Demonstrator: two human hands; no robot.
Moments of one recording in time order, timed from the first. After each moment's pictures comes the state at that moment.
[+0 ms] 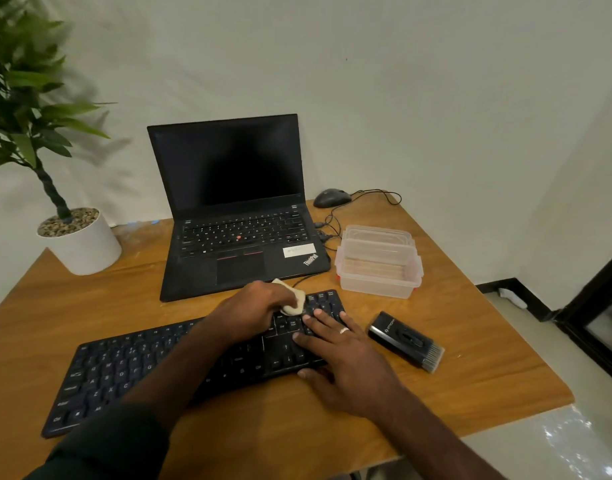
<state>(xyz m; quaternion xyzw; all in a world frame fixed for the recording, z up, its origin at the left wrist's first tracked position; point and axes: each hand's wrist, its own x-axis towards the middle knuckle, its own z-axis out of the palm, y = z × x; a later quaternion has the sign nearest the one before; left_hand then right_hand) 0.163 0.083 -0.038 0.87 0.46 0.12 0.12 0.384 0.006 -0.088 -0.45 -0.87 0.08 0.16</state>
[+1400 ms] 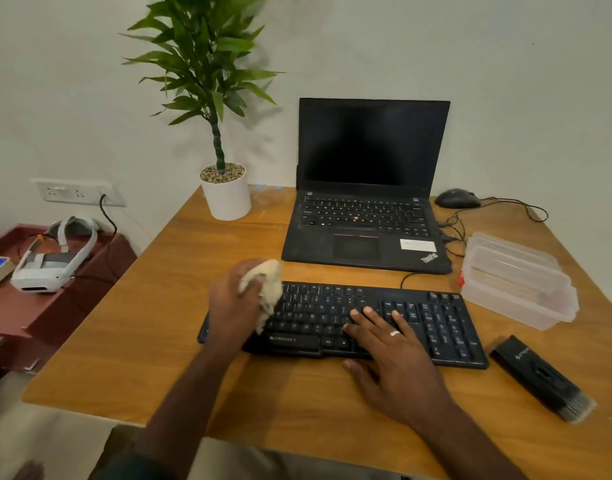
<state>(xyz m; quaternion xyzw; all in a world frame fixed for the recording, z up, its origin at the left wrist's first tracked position) 0.047 -0.040 -0.032 0.41 0.69 0.57 0.20 0.303 -0.004 -0.095 -0.40 -0.90 0.06 0.14</state>
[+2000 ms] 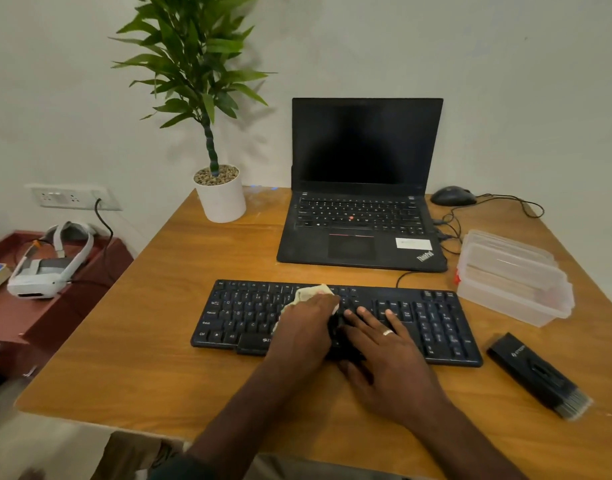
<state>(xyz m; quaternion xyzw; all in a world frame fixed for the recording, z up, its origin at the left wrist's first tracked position) 0.127 -0.024 -0.050 0.67 0.70 0.26 0.06 0.299 -0.004 -0.094 -0.40 -0.91 0.06 0.12</state>
